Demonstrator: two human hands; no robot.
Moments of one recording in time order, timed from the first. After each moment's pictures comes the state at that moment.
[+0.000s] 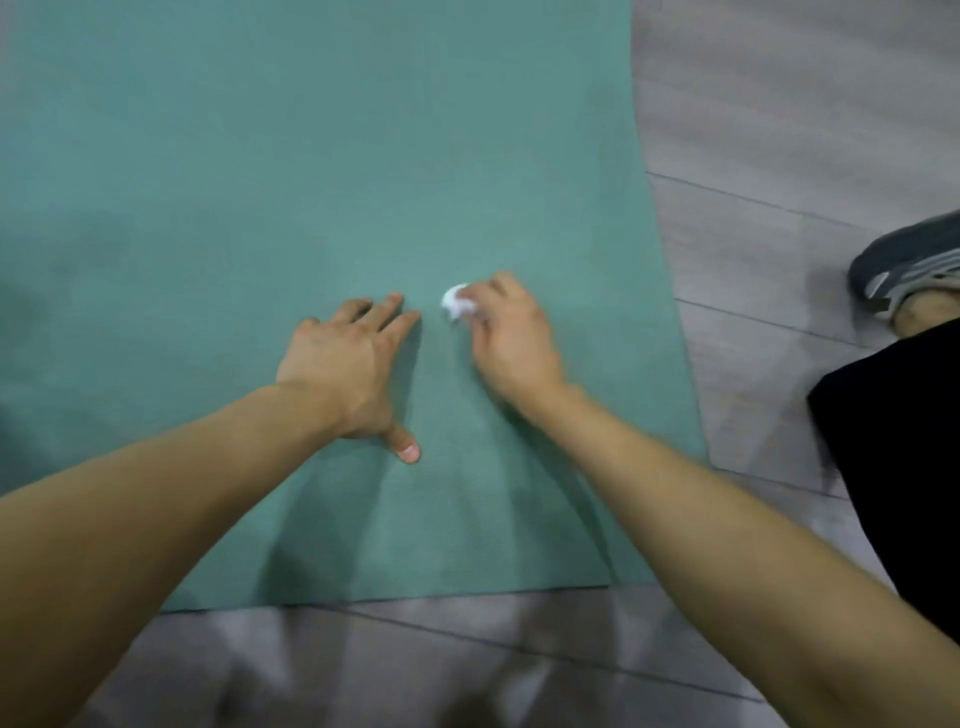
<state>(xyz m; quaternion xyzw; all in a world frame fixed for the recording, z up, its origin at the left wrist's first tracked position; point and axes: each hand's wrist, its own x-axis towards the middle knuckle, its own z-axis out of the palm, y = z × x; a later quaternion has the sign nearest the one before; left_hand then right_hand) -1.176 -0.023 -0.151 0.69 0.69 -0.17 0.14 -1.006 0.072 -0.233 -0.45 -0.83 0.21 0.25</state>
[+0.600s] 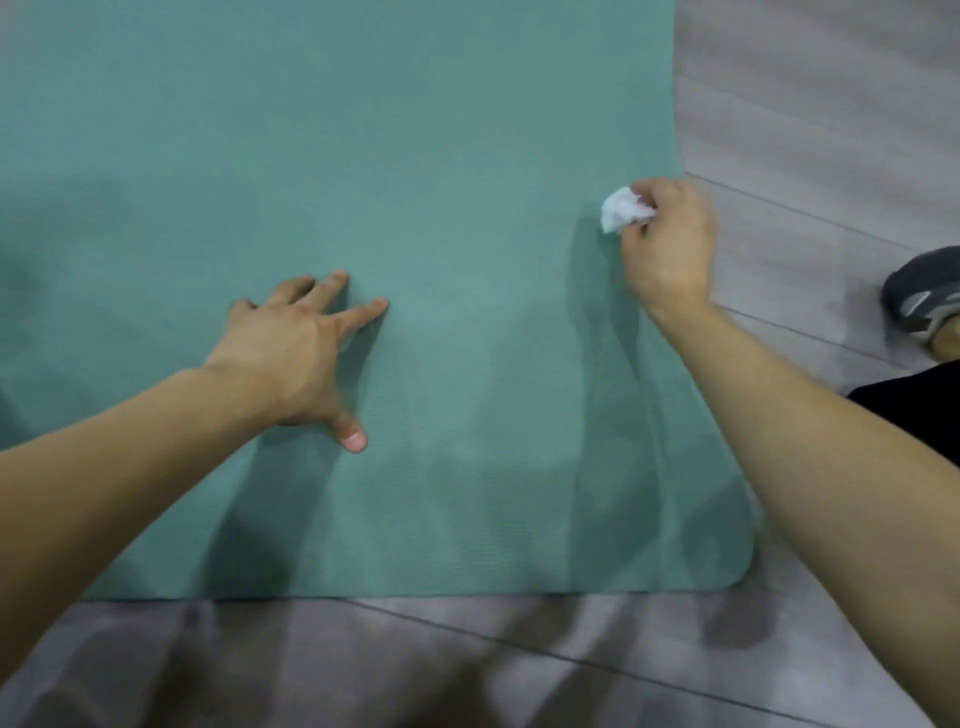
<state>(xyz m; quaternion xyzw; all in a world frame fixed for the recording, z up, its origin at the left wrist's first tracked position) -1.240 -0.044 -0.156 0.65 0.72 -0.17 0.15 -0.946 0.179 -0.194 -0.58 -0.77 0.04 0.26</state>
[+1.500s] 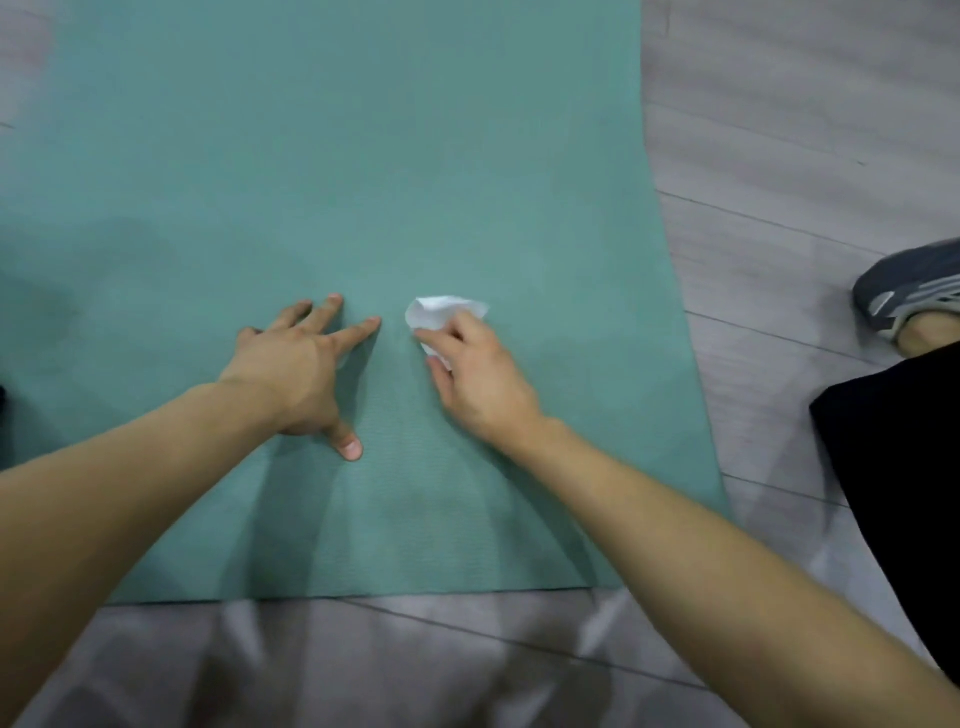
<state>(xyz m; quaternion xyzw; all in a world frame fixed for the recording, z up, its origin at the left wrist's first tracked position) -1.236 -0.043 -0.154 0.63 0.73 -0.19 0.17 -1.038 0.031 -0.235 -0.35 -0.88 0.23 0.21</state>
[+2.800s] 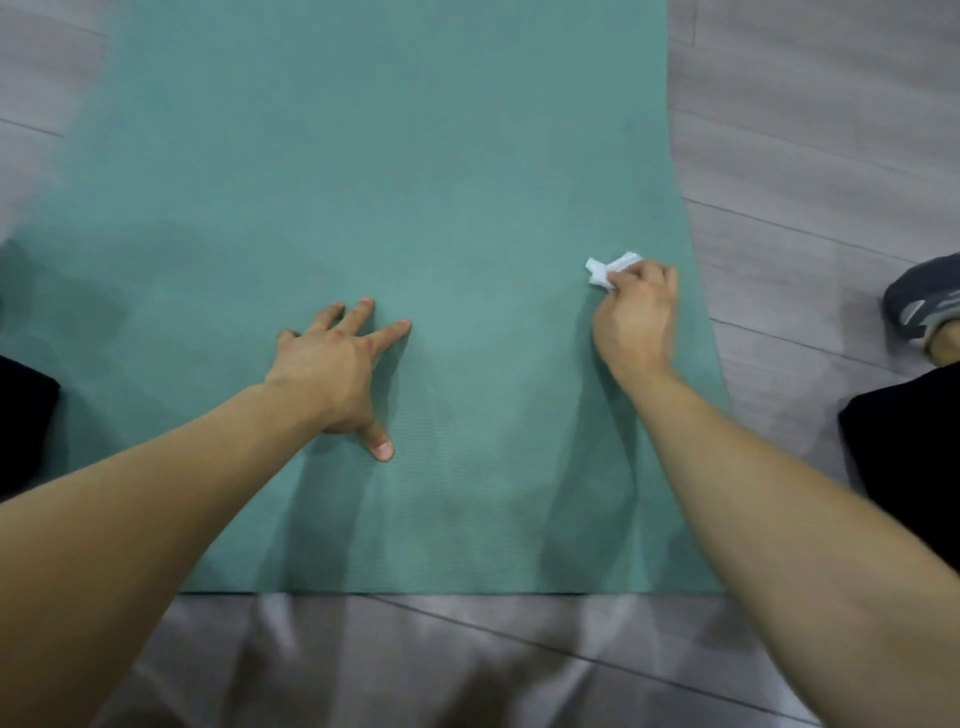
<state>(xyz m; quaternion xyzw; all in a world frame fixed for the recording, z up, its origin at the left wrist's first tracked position) -1.235 -0.044 -0.158 0.62 0.74 -0.18 0.18 -0.952 0.135 -0.243 -0.65 -0.72 0.05 0.23</state>
